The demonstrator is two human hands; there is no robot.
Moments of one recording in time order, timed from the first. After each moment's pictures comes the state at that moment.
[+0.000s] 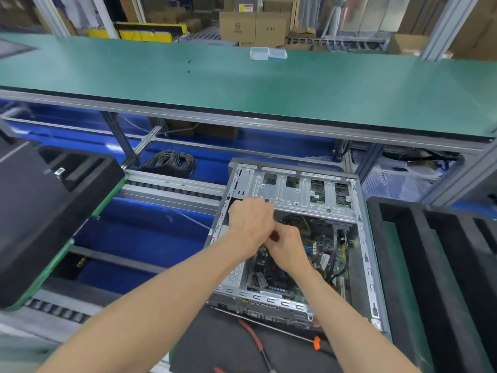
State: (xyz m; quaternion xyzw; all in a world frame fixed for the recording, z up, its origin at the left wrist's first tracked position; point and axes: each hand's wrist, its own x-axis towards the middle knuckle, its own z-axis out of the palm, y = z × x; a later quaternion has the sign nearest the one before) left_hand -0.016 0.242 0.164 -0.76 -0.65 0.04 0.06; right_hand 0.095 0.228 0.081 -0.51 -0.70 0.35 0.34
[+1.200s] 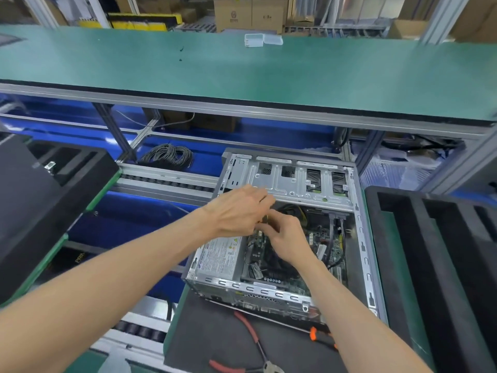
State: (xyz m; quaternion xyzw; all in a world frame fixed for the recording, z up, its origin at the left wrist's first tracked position) left_hand -0.058 0.247 0.158 -0.93 -0.36 -0.02 0.07; right_hand 0.110 0.231 0.082 -0.47 -0.72 0.38 0.33
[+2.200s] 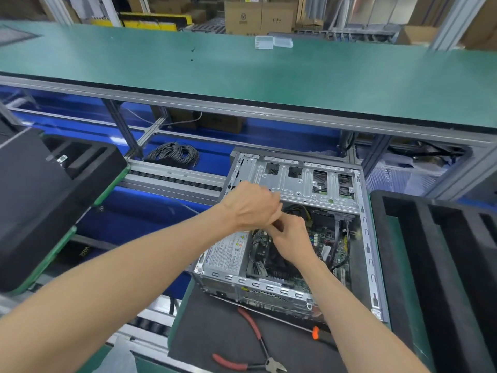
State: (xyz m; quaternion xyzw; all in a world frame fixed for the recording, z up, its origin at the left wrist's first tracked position) left_hand -0.041 0.245 0.163 -0.88 -0.46 0.02 0.14; right_hand 0.103 0.227 0.082 -0.50 -0.72 0.34 0.35
